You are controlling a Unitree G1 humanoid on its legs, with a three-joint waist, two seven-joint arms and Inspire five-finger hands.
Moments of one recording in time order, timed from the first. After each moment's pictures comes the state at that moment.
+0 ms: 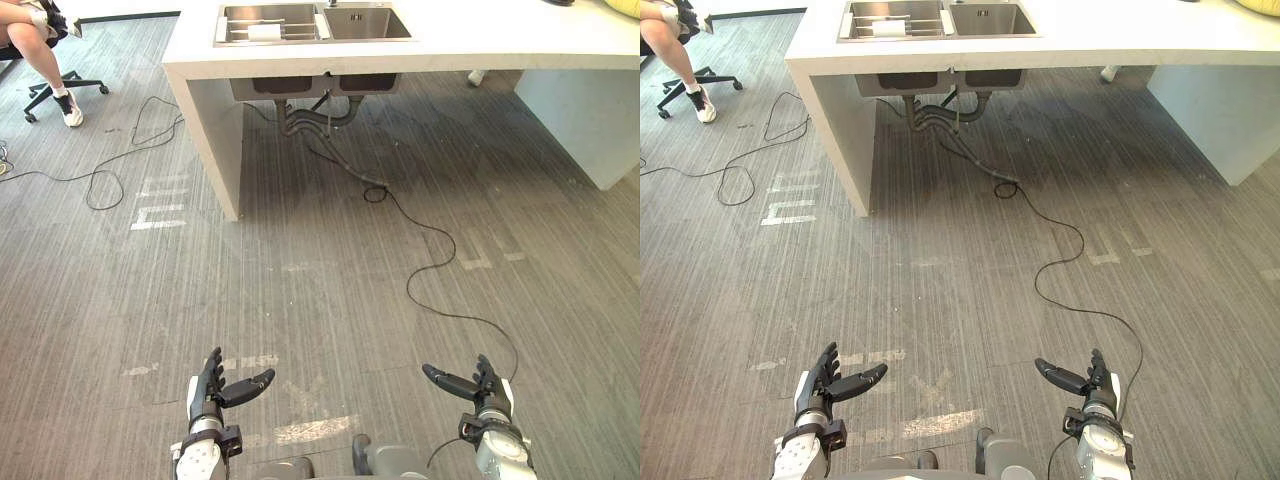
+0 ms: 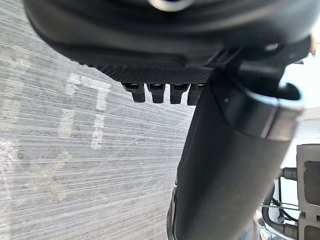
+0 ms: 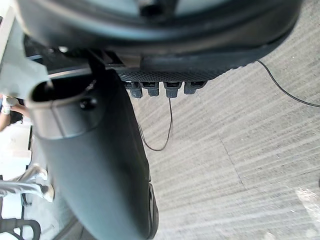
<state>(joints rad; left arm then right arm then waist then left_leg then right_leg) 0.24 0.10 0.06 0.51 -0.17 -0.16 0.16 0.09 -0.15 -0.22 0.70 0.15 -0.09 -0.13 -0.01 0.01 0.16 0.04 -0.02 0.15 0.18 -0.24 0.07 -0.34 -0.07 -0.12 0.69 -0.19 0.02</state>
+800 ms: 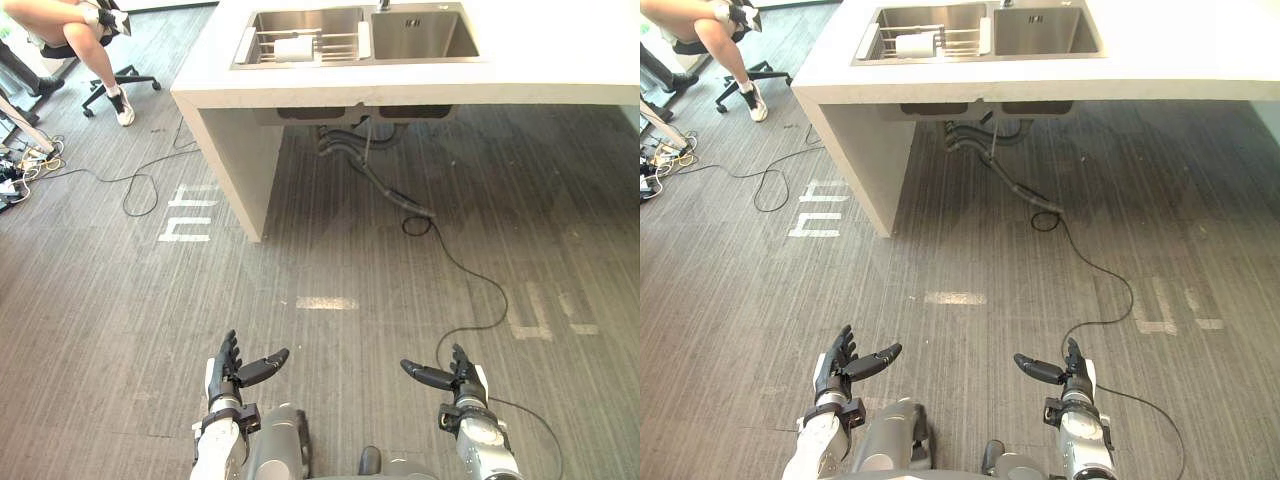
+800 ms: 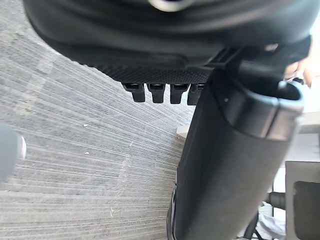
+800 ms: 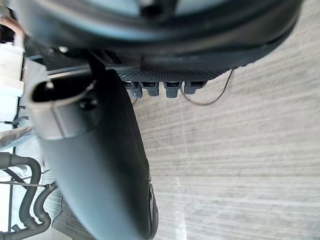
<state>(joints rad) 0.14 0.04 0.01 0.51 -0.22 -0.16 0.20 0.00 -0.13 -0.14 0.74 0.14 -0.09 -0.18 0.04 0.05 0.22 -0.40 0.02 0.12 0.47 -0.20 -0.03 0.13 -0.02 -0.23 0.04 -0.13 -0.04</state>
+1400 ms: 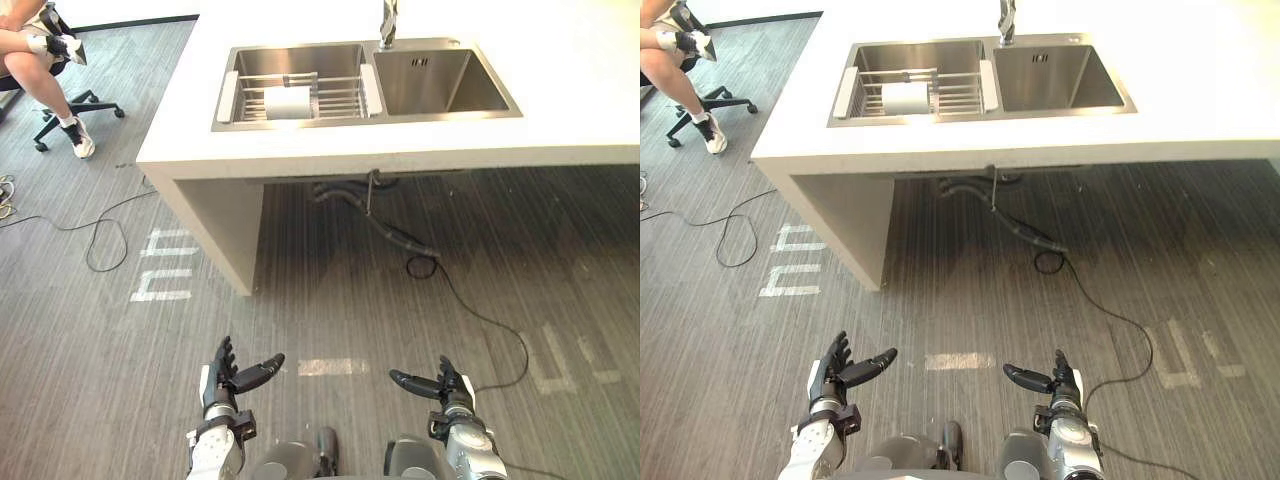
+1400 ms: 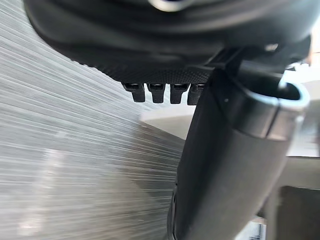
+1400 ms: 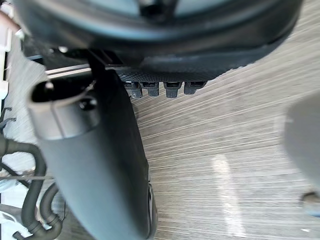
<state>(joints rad) 0.18 0.07 0.01 0.44 -0.26 -0.17 0.22 0.01 -0.09 -0.10 0.80 0.11 -0.08 -0.16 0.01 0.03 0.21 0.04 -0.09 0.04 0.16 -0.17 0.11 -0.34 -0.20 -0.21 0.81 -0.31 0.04</state>
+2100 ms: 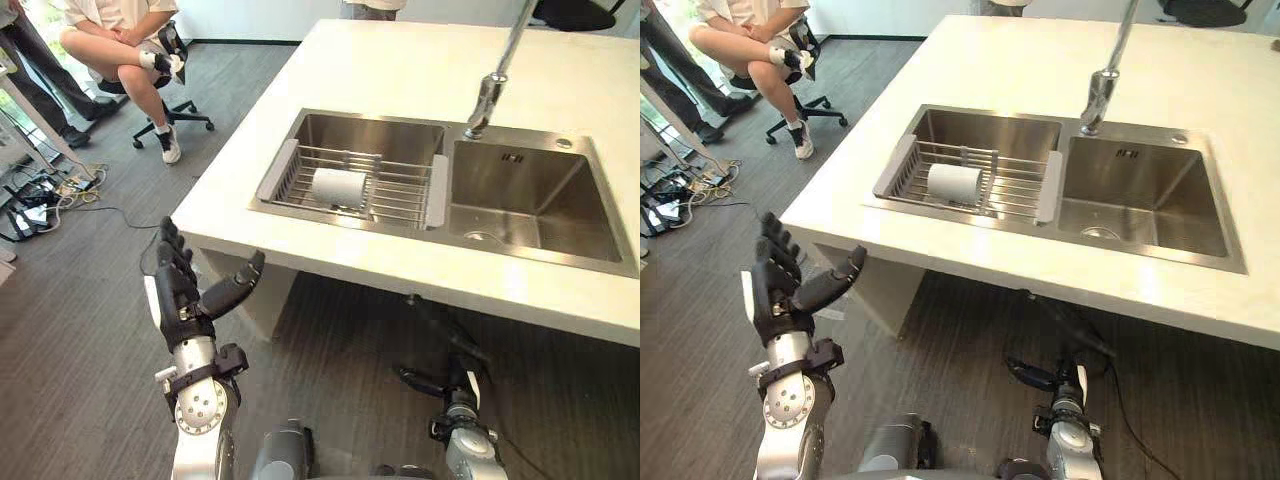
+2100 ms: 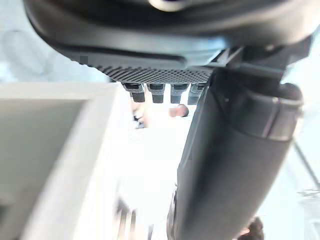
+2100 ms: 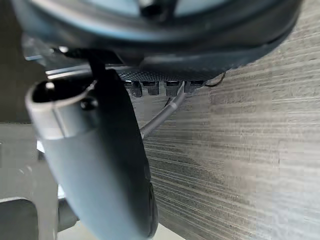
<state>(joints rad) 0.23 -0.03 0.03 -0.34 -0.03 -0.21 0.39 0.10 -0.08 -0.10 0.65 0.14 -0.10 -0.18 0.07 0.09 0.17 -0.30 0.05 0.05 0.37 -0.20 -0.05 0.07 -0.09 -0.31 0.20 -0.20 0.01</state>
